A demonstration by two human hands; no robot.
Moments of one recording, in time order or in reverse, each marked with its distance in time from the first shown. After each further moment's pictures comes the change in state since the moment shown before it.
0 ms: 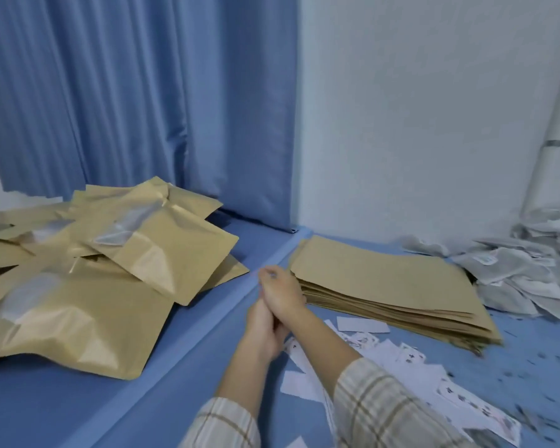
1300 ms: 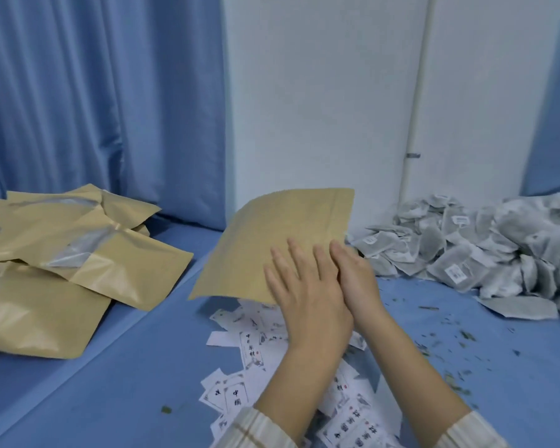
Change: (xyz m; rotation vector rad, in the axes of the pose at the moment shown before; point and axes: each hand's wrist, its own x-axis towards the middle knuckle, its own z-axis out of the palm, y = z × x) left_hand -0.189 -0.102 0.127 1.903 0.089 0.990; right_hand -0.189 0.003 -0.201 0.400 0.410 -0.205
